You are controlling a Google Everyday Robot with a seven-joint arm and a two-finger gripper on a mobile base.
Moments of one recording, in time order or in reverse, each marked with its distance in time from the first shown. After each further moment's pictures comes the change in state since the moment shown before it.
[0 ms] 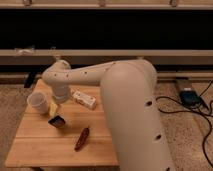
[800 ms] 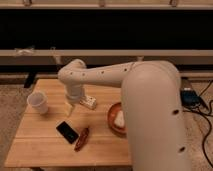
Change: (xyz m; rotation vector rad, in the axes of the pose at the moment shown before) arm 0.077 -0.054 -0.021 -0.016 0.025 0.057
